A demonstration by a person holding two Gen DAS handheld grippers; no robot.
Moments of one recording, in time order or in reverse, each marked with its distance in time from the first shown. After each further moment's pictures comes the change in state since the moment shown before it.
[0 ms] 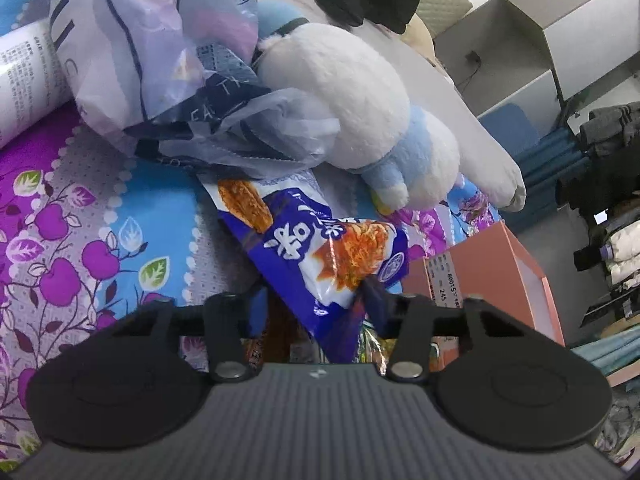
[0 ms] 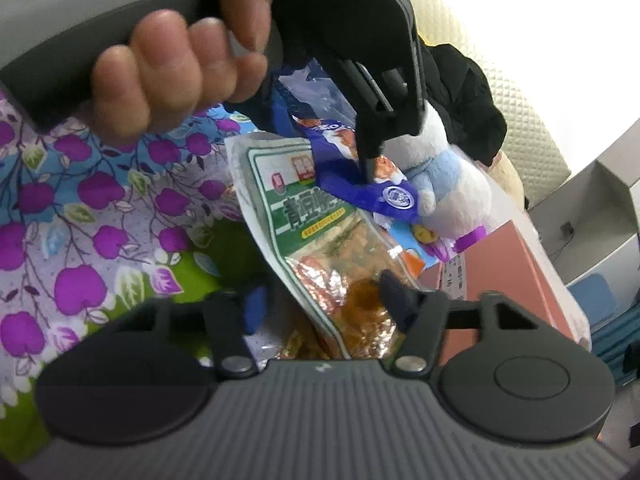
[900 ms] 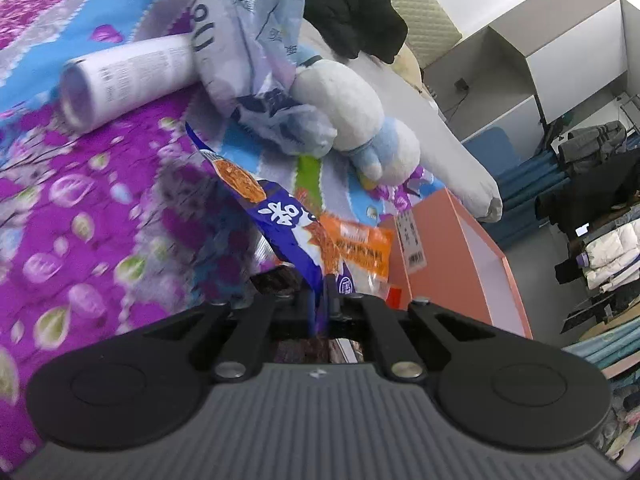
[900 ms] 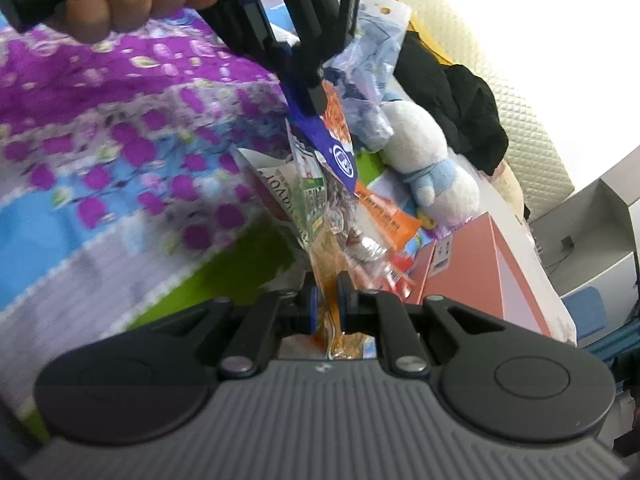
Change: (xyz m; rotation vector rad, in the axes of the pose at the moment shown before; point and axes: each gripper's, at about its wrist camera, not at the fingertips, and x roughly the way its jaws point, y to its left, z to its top) left arm -0.154 0.018 -0.090 -0.029 -0.079 -0.024; right arm -0.114 0.017 -0.025 -0.054 0.007 0.084
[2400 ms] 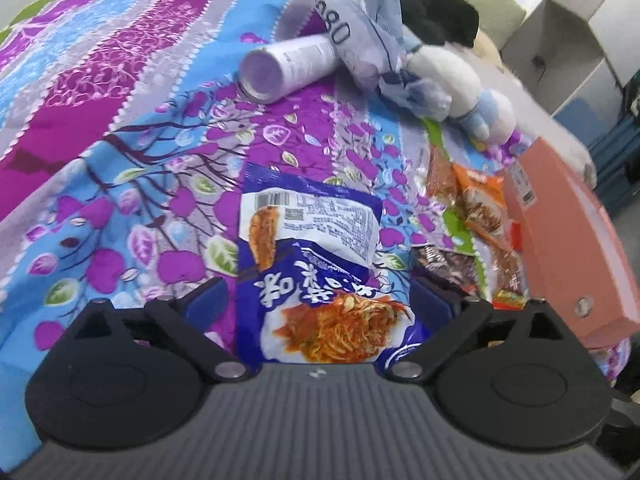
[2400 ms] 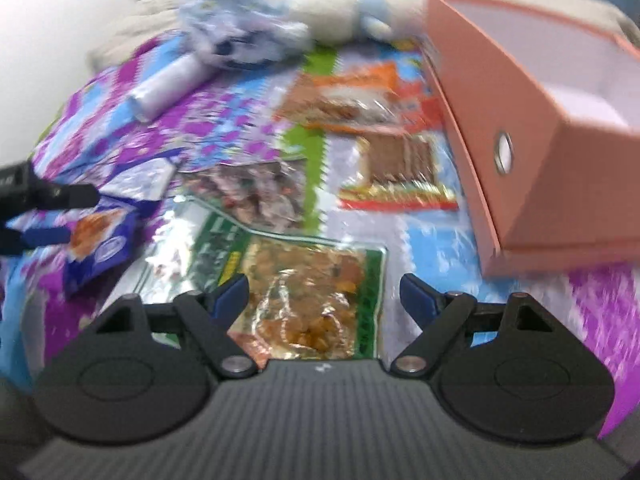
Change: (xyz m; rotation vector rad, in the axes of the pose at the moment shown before) left arm -0.073 0.044 -0.063 0.113 -0.017 0.351; right arm 0.007 -0.035 -0.050 0.961 0.189 0.277
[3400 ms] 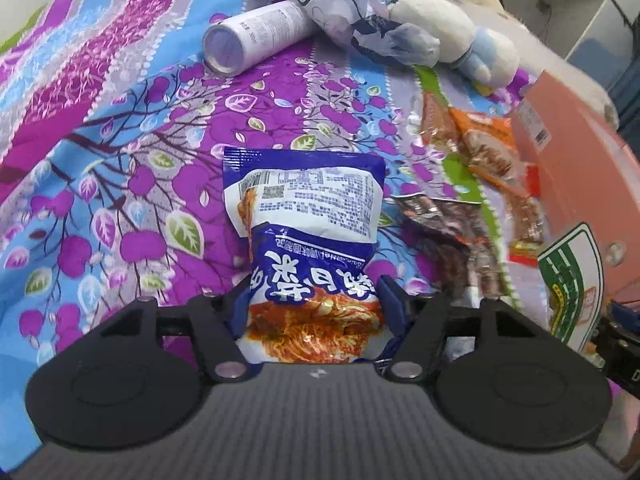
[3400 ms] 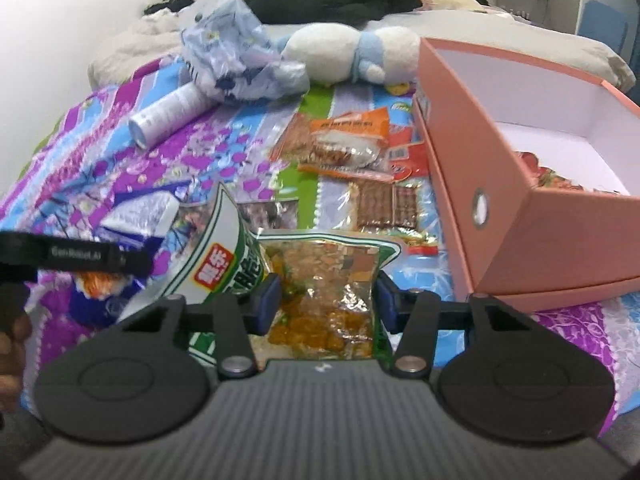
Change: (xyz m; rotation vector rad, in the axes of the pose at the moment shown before) left arm 0.011 -0.038 -0.014 0.107 0.080 0.095; right arm -0.036 0.005 0.018 -0.067 -0.107 -0.045
